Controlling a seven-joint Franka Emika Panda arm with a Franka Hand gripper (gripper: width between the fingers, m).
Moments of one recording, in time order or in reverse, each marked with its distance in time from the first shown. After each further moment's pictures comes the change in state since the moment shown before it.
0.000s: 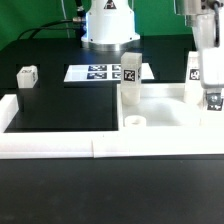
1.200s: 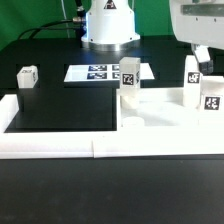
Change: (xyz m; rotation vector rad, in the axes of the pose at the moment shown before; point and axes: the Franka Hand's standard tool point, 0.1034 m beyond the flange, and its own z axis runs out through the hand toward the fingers) arm -0.012 0.006 -0.025 0.040 -0.014 -0.447
